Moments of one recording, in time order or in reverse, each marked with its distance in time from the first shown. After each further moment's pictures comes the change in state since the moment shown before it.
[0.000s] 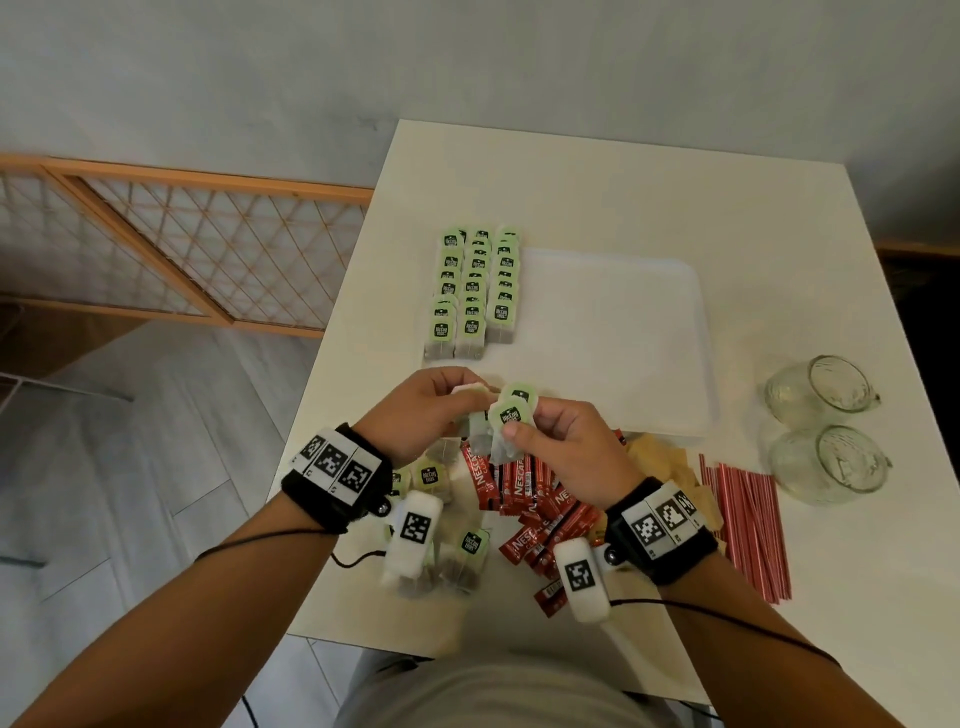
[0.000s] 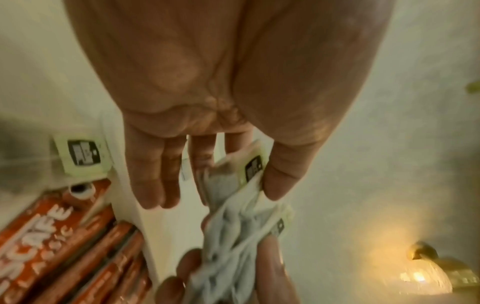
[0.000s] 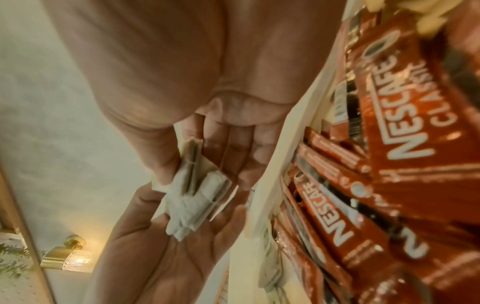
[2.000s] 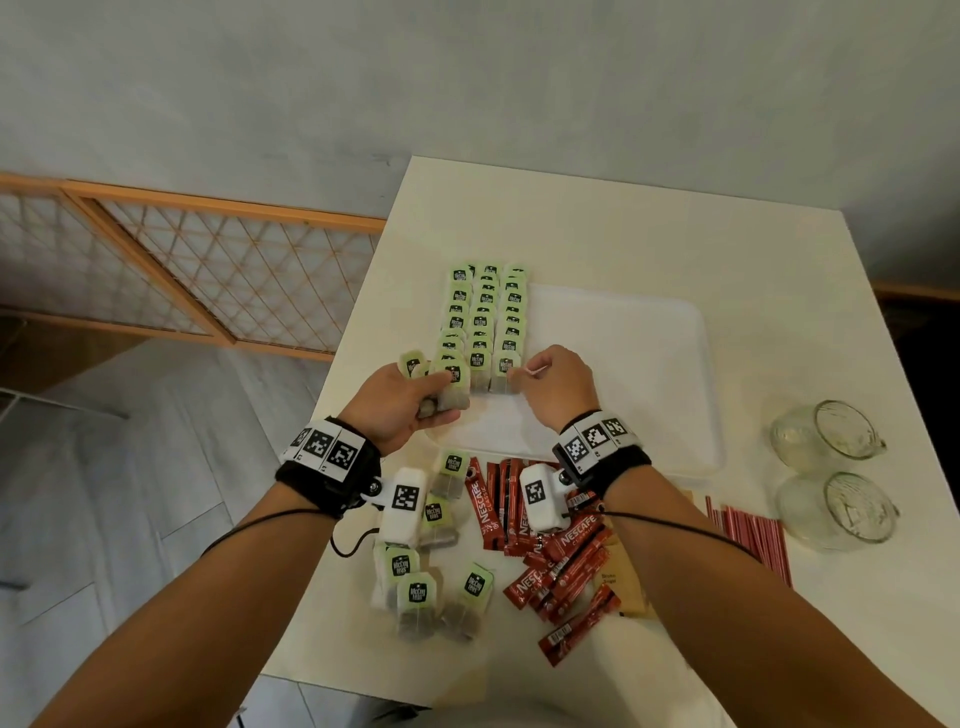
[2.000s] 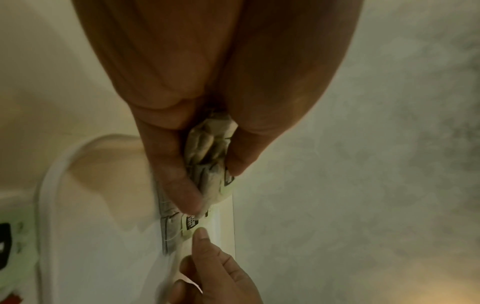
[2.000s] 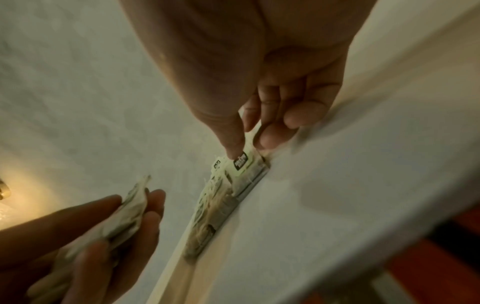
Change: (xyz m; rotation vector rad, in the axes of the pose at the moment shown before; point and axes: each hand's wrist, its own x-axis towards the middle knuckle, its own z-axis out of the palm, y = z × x) left_hand 0.042 0.002 -0.046 -0.349 0.292 -0.096; right_hand 0.128 0.008 -0.020 -0.501 0.427 0.233
